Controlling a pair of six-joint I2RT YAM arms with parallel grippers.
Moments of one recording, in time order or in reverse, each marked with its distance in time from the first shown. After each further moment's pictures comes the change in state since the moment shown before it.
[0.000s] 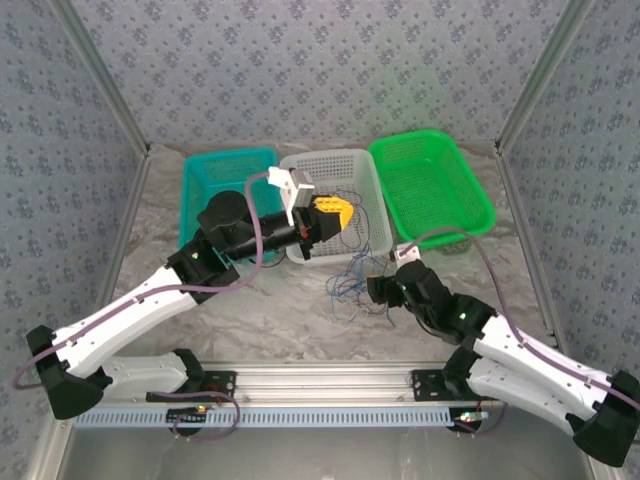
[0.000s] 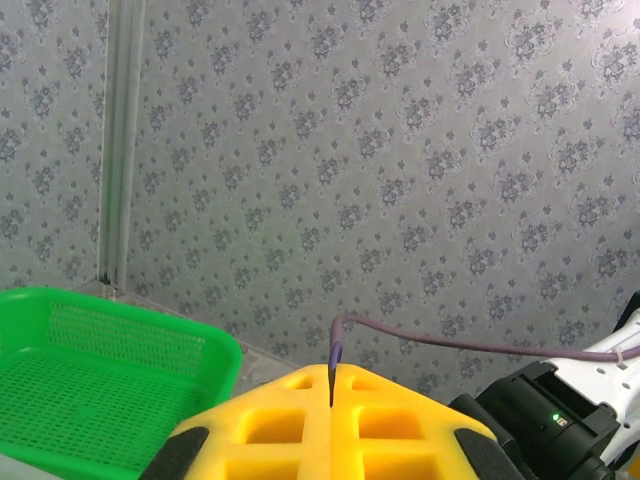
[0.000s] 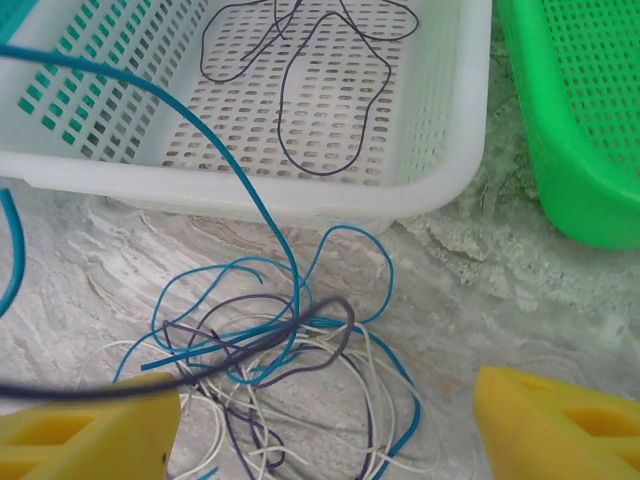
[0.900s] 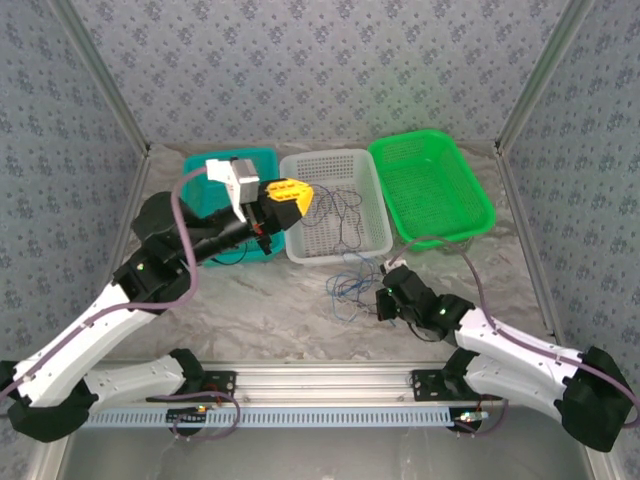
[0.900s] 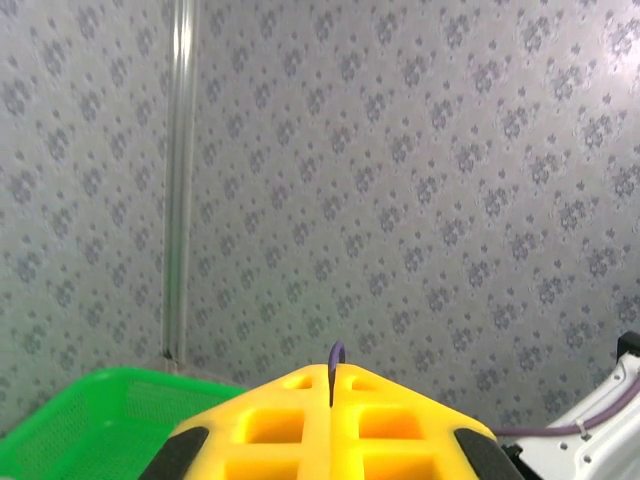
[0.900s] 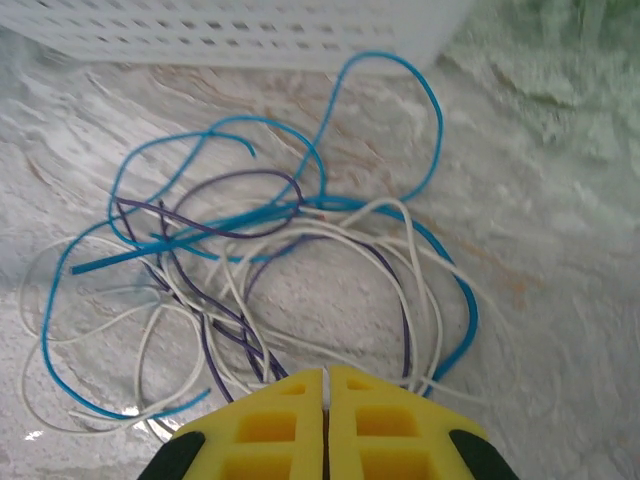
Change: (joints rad) left arm 0.051 -0.166 0.101 -0.123 -0.045 0.098; right arm -0.021 0.141 -0.108 0.051 -0.152 0.129
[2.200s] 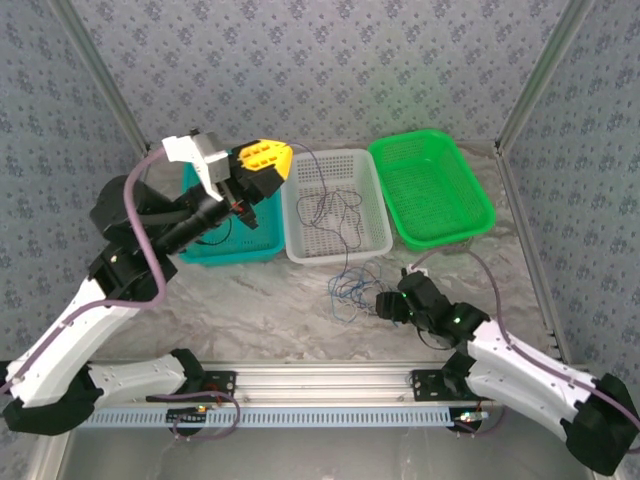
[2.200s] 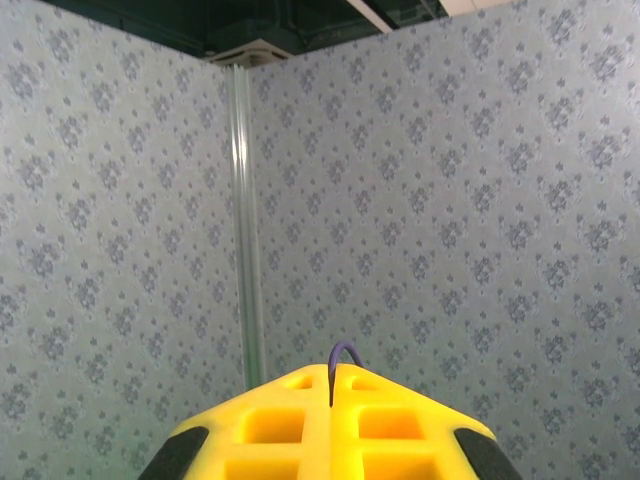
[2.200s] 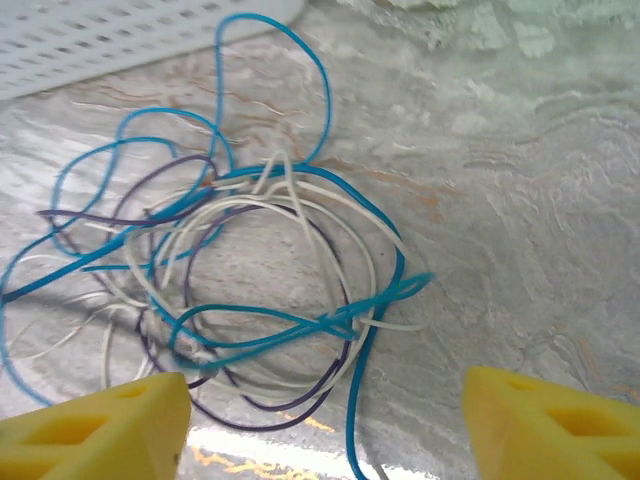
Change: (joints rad) left arm 0.000 0.073 0.229 -0.029 -0.098 0.152; right arm -0.077 -0.189 -0.074 -0.102 -0.027 0.163
